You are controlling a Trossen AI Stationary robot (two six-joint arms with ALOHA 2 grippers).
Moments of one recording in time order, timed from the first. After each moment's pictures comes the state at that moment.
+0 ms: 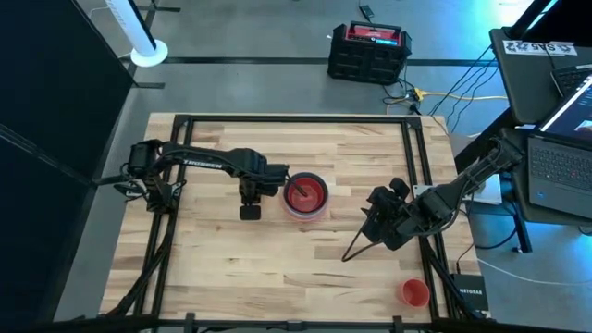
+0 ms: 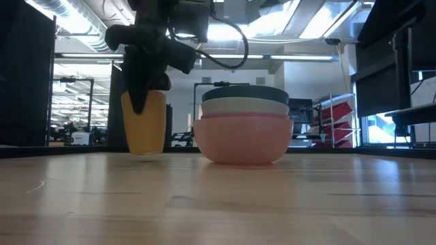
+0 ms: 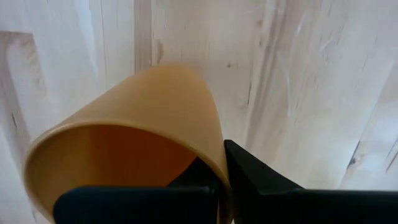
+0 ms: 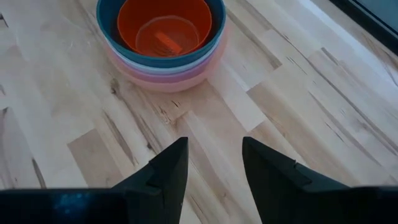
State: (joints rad) left arm 0.07 1.78 1.37 -1.19 0.06 0.01; right arm 0.61 1.22 1.05 -1.12 0.63 1.12
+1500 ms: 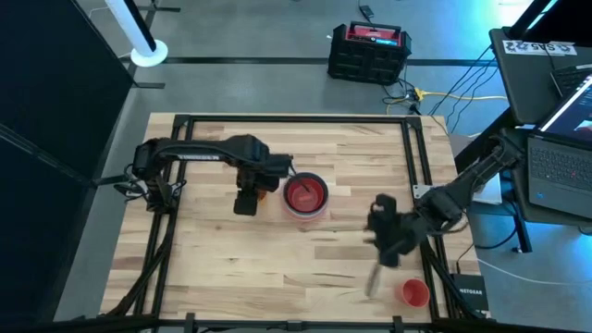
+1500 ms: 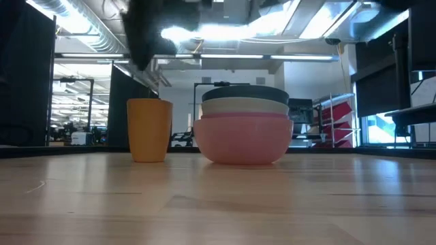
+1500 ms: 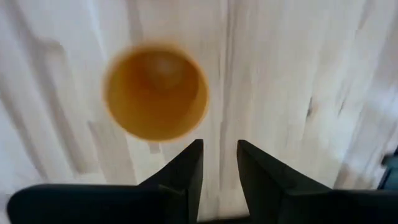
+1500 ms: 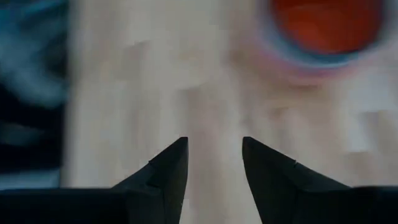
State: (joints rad) left arm 0.06 1.81 1.75 -1.54 0.09 0.11; right arm 0.68 1.20 1.11 -0.93 0.24 0.70
